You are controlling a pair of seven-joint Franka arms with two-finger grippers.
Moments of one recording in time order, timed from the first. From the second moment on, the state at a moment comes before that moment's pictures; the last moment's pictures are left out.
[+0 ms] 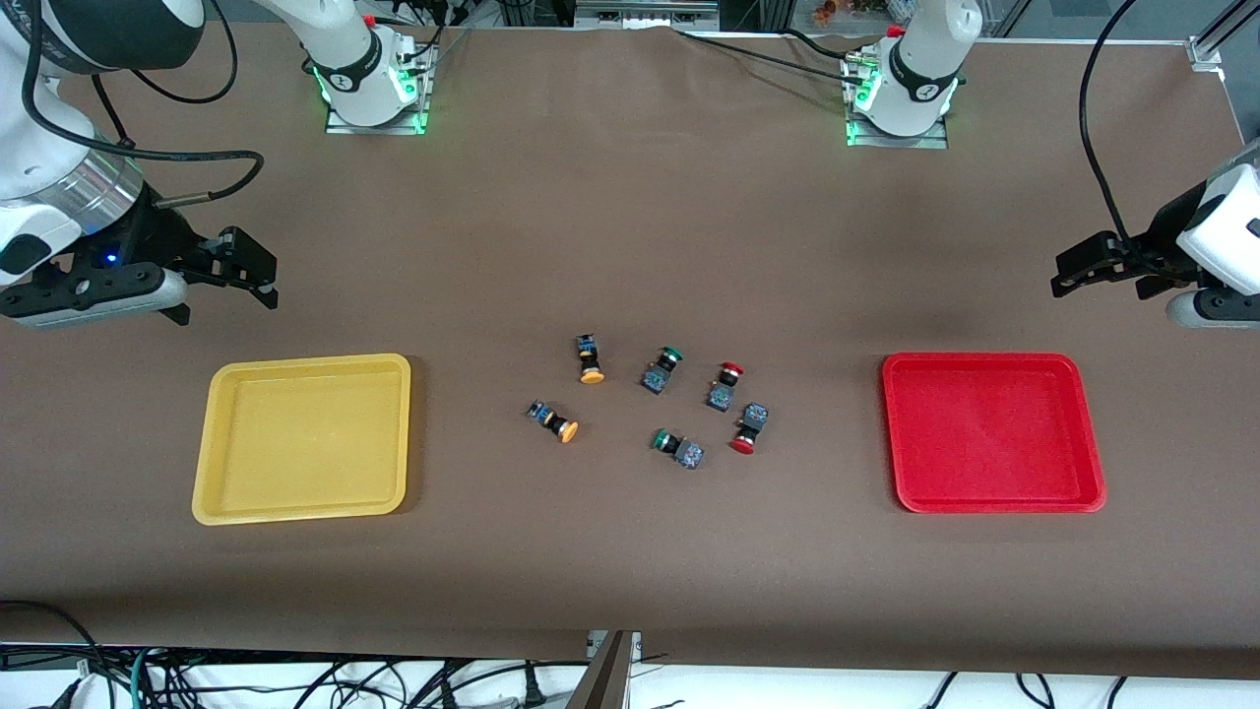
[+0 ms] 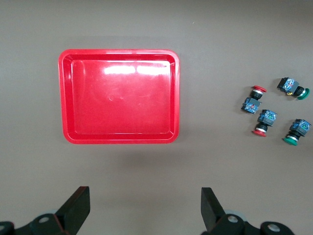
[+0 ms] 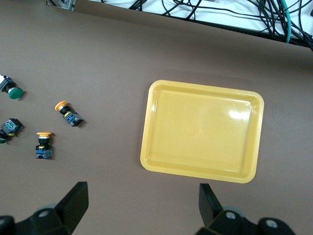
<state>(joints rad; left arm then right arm) -0.03 0.14 0.01 -1.47 -0.04 1.57 -0.04 0.31 0.11 -0.14 -1.54 0.04 1.82 -0.04</state>
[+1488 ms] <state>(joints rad) -0.01 0.16 0.01 -1.45 -0.04 1.57 -0.04 0.31 0.13 -0.14 -1.54 0.05 1.76 -0.04</state>
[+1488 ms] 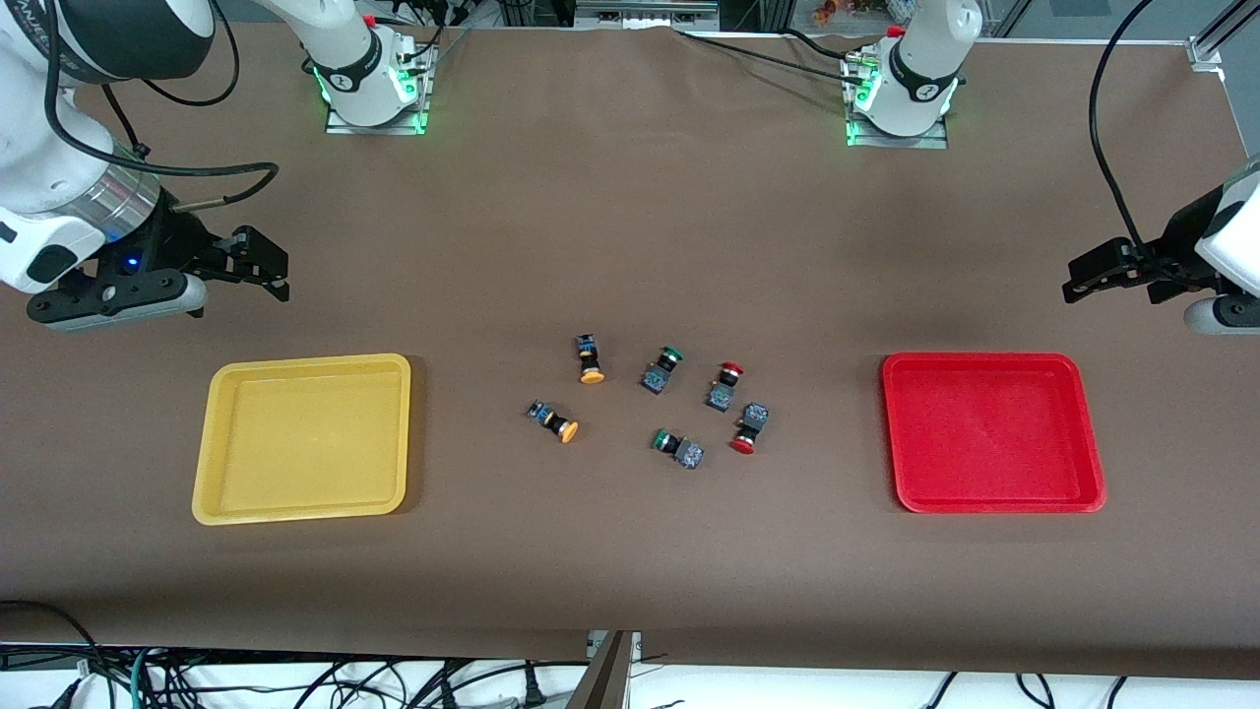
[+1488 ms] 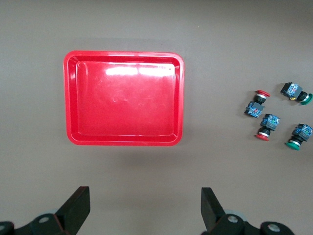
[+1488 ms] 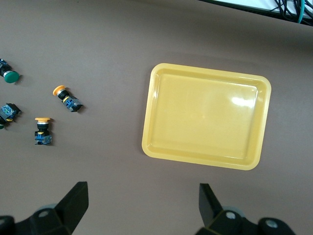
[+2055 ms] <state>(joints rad) -0.06 0.27 -0.04 -1.45 -0.04 1.57 -0.04 0.32 0.23 -0.14 -1.55 0.08 1.77 -0.04</state>
